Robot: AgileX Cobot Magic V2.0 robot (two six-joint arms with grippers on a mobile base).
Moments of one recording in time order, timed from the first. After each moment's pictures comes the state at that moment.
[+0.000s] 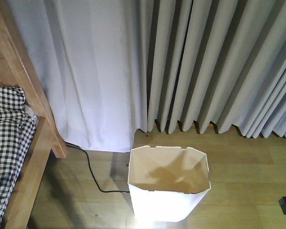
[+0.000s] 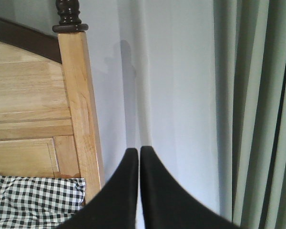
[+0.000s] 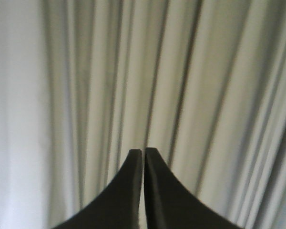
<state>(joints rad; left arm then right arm) 0.01 -0.02 0.03 0.03 0.08 0.00 0.04 -0.01 0.03 -0.03 0.09 -0.08</state>
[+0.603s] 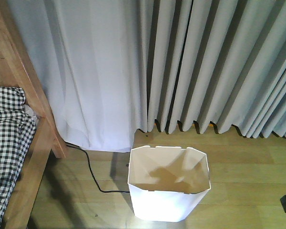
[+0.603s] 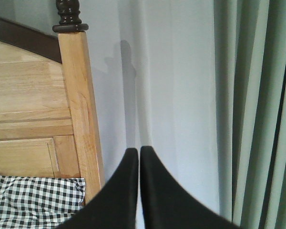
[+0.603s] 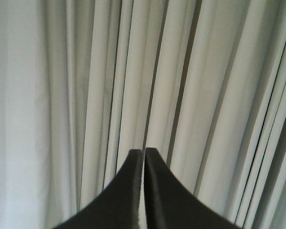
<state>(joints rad) 0.01 -0.02 0.03 0.03 0.08 0.00 0.02 -0.01 0.03 -0.03 0.07 -0.08</state>
